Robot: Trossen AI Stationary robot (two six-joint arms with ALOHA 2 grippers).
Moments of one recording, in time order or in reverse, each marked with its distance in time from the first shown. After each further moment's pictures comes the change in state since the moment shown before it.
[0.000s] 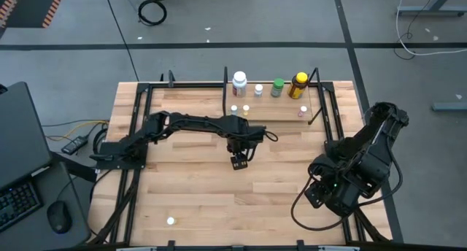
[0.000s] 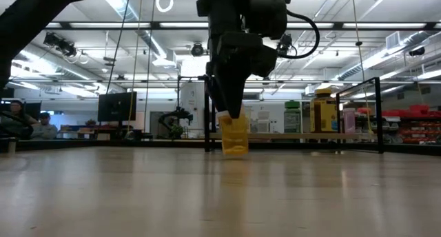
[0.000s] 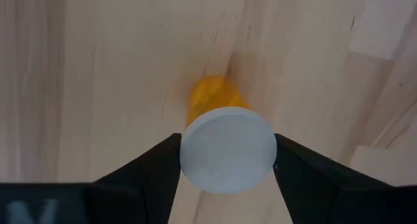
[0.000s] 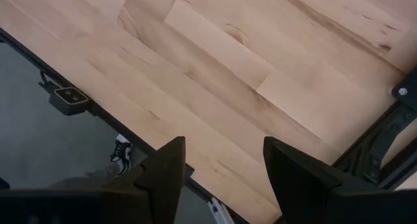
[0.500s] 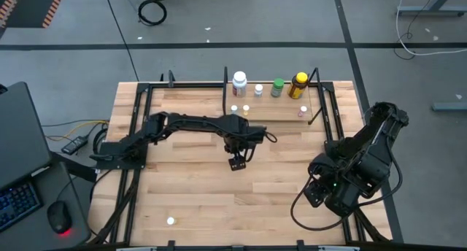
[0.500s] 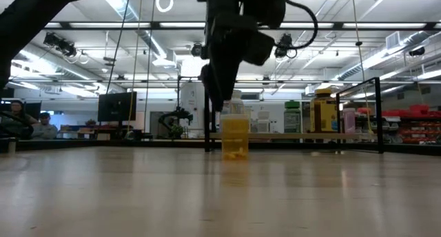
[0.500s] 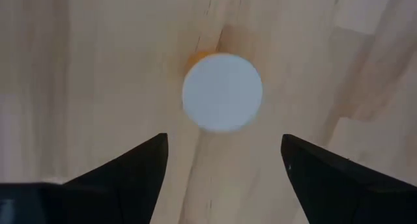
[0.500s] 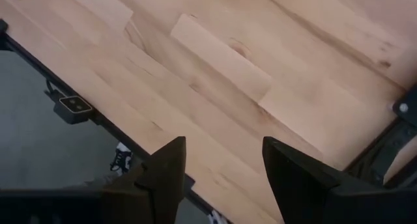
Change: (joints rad) left arm -0.010 0.000 0.093 -0.152 0.000 -0.015; right arm 0.000 0.000 0.000 0.000 0.047 -0.017
